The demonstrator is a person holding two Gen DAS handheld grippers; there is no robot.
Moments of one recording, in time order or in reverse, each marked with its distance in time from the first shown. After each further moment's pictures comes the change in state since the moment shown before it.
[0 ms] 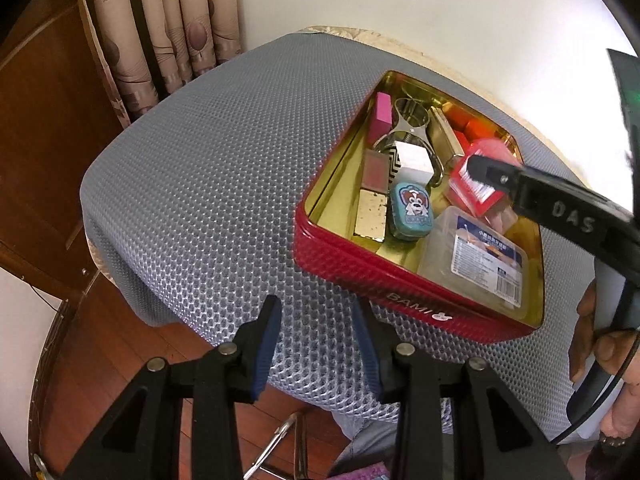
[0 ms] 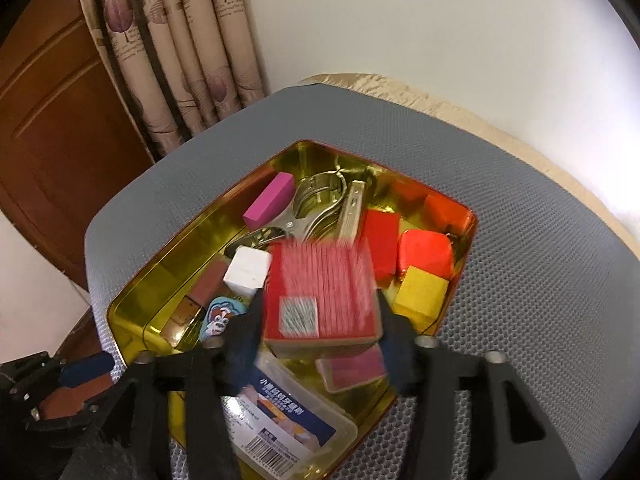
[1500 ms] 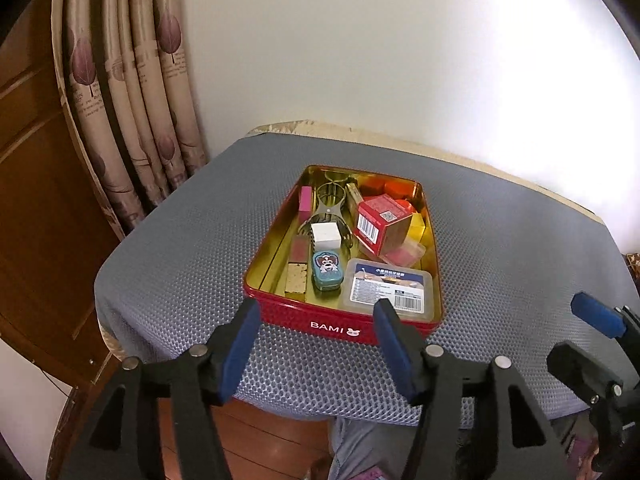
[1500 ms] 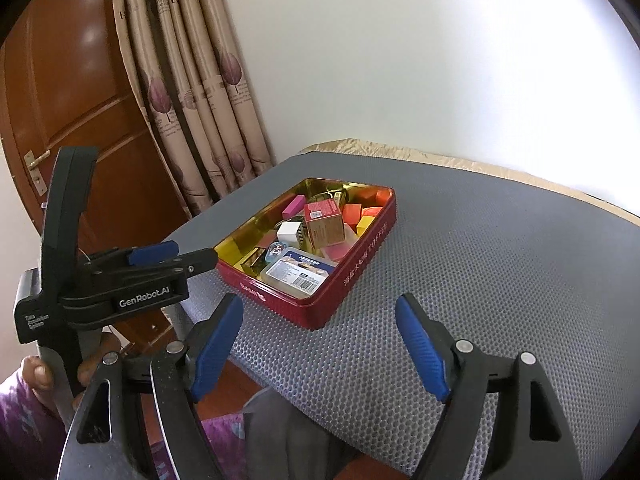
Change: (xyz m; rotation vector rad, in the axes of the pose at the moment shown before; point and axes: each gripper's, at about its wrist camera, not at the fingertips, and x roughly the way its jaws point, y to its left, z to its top) left arm -0.090 -0.044 -0.033 0.212 -0.321 -0.049; right arm -0.172 -0.013 -0.139 0.115 -0.262 0.050
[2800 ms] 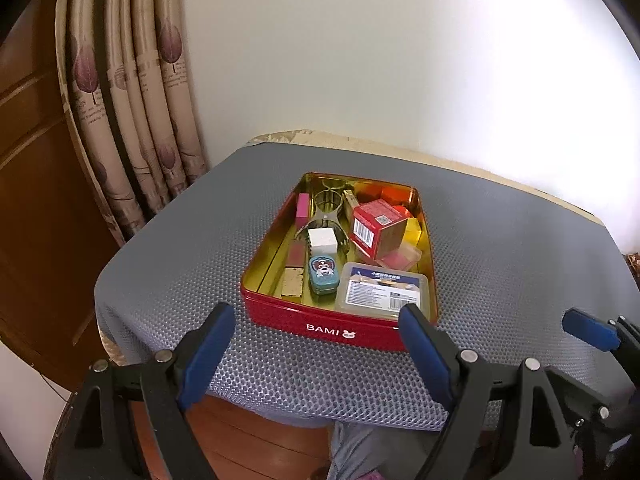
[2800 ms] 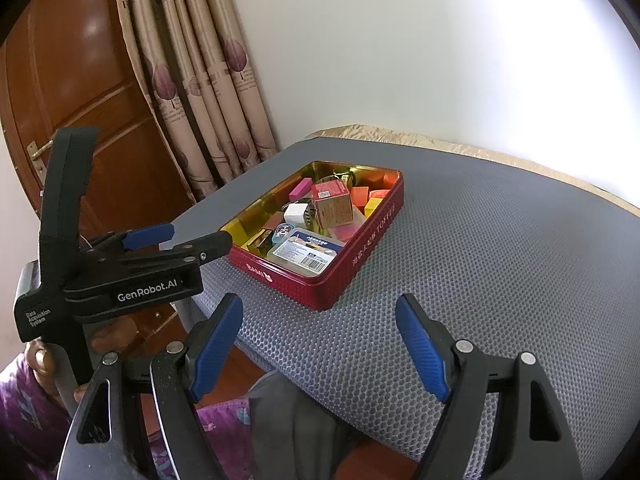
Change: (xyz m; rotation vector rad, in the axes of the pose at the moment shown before) left arm -0.004 -0.003 -0.005 0.005 -0.042 -0.001; right arm 0.006 0.009 -0.009 0.003 0.039 -0.001
